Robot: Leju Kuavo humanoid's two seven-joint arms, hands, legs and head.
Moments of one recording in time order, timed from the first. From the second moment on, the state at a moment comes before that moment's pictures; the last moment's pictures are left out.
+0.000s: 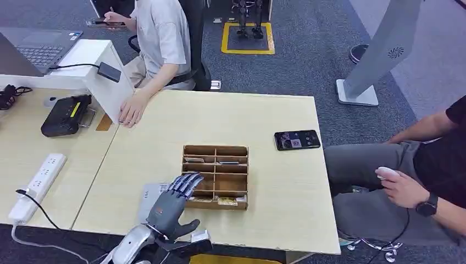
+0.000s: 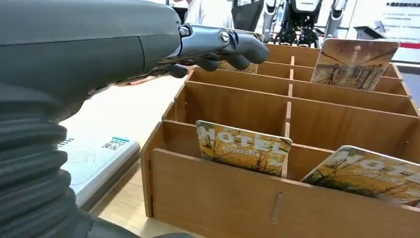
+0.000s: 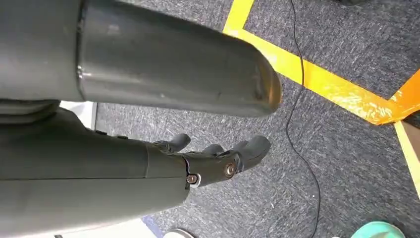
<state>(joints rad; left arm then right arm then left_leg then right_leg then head) -0.11 0.18 -0.65 -1.41 -0.94 0.34 0.01 -0.01 0.11 -0.52 -0.25 1.20 -0.20 -0.08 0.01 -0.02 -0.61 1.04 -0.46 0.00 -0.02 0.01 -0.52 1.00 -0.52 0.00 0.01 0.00</state>
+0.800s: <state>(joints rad) -0.10 0.18 -0.64 -1.37 -1.06 0.44 -0.01 -0.01 0.11 -0.50 -0.23 1.18 -0.22 -0.09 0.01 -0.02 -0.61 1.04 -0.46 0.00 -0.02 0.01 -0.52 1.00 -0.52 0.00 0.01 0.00</state>
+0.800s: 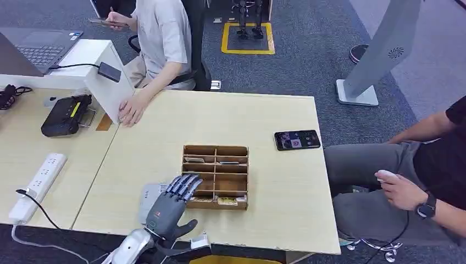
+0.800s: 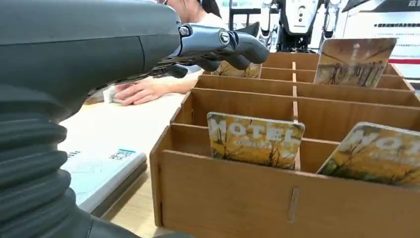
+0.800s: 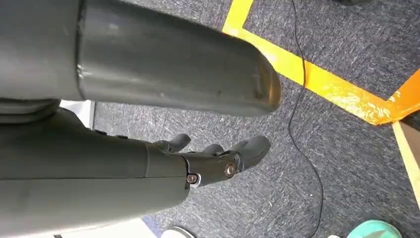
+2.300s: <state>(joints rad) -0.10 0.18 -0.64 -1.32 -1.05 0.51 -0.07 -0.02 0.10 -0.46 -0.23 1.15 -0.21 -0.08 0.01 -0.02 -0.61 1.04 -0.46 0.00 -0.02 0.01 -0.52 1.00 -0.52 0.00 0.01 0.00</state>
